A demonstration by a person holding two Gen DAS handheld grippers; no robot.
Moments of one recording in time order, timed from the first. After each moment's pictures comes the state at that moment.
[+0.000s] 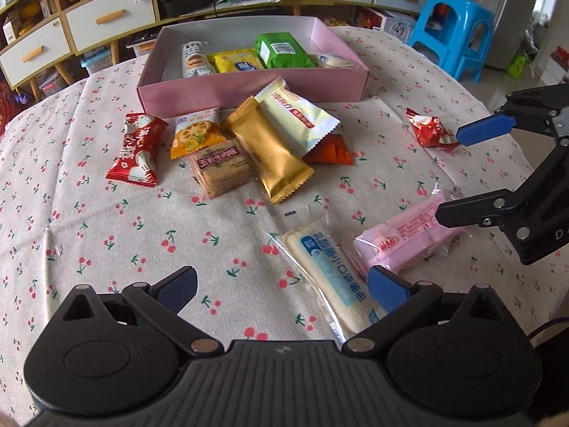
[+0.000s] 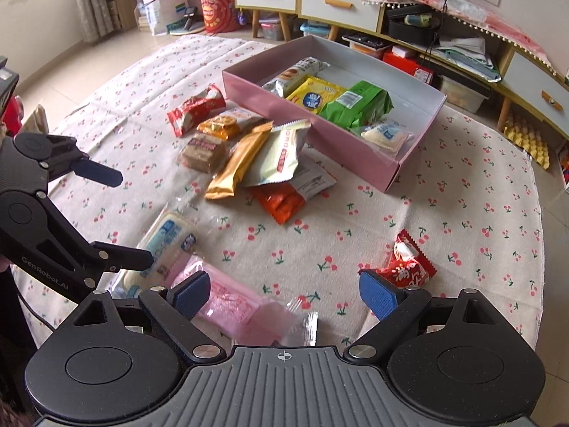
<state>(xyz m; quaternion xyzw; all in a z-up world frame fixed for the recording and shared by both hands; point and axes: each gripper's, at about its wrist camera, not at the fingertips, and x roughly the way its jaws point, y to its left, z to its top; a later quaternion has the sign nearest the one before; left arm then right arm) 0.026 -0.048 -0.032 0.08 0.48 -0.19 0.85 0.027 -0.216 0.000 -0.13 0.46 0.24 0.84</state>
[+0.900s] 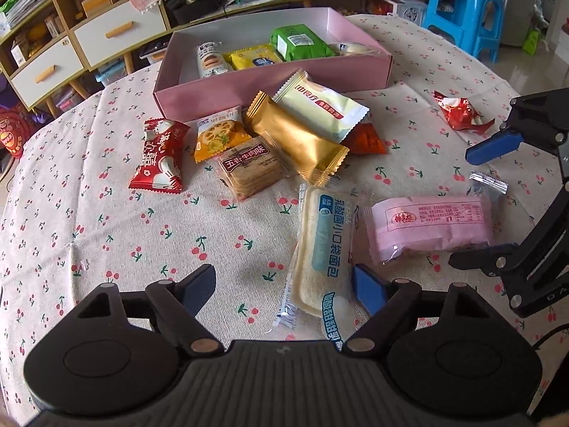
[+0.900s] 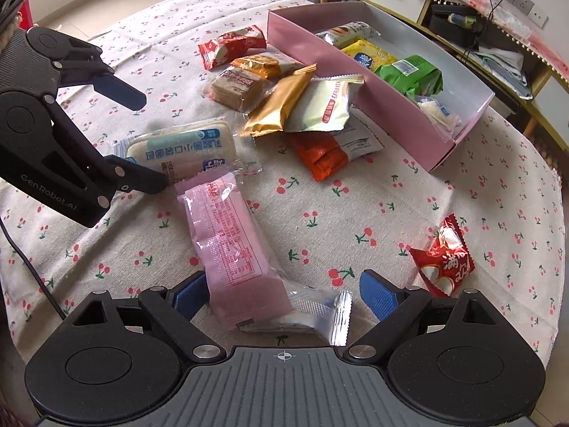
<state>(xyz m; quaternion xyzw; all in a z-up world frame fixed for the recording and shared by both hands) 0.030 -0.045 -0.041 0.14 0.47 -0.15 0.86 0.020 -0.185 -0.038 -0.21 0.46 0.27 0.82</state>
